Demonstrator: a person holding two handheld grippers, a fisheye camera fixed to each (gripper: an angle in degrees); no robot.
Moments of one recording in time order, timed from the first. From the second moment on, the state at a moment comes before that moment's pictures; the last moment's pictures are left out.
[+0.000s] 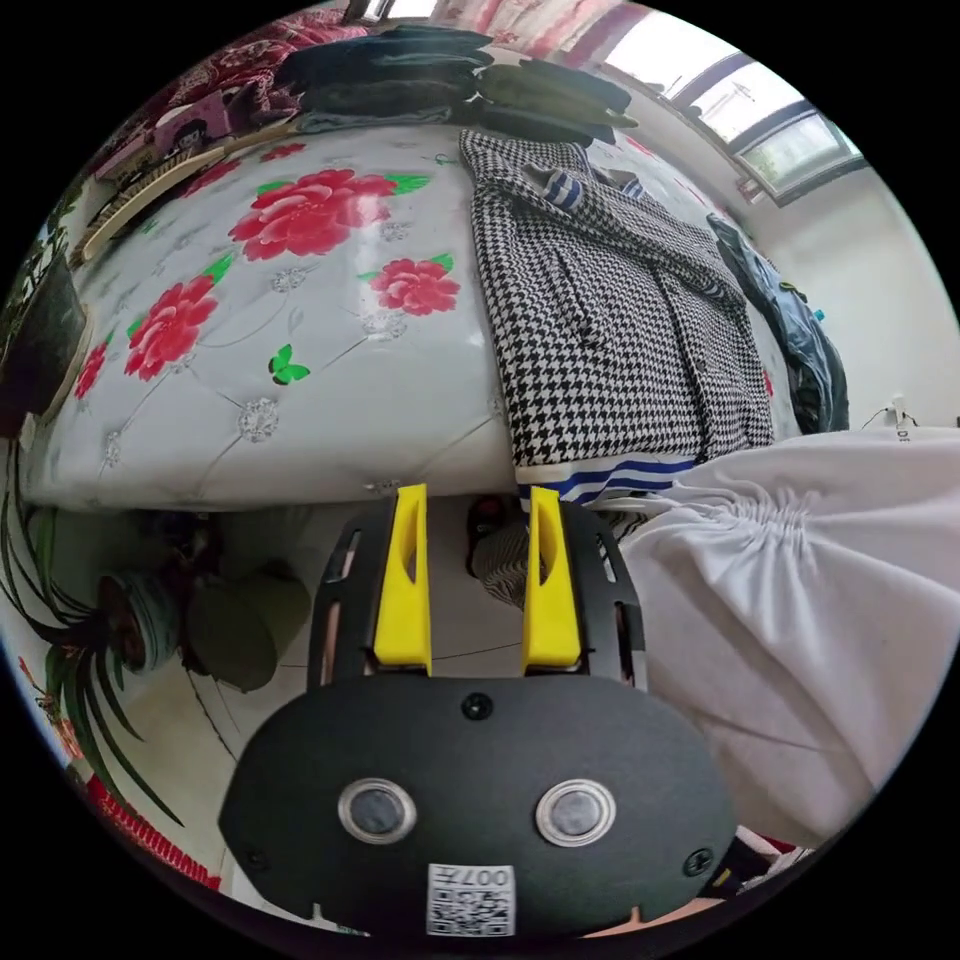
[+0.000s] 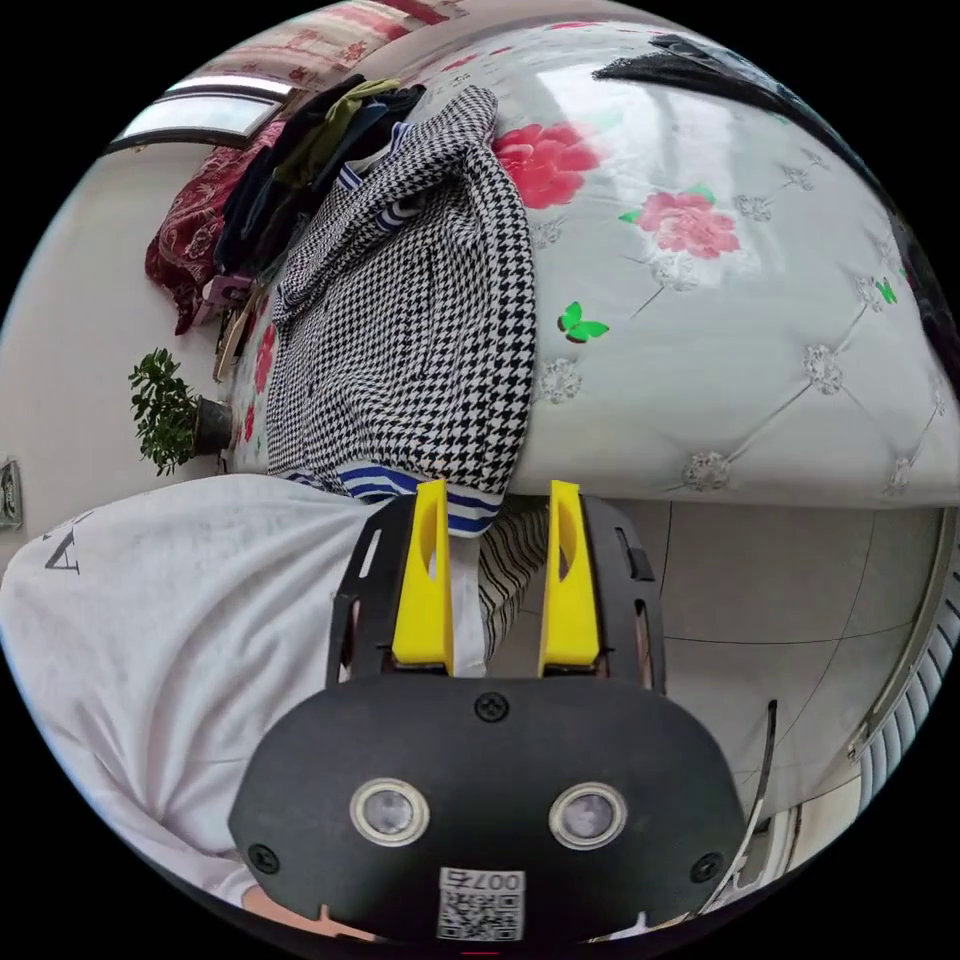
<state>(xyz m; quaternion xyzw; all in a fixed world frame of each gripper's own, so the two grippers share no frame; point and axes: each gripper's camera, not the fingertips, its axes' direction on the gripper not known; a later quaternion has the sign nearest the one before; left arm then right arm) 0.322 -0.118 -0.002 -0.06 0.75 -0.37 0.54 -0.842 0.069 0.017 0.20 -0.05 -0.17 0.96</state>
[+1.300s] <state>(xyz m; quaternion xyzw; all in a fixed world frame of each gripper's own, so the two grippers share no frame) 0.162 -0.376 0.318 -0.01 0.75 -0.56 0.35 -0.865 -0.200 -0.241 0.38 -0.24 -0.18 0.87</state>
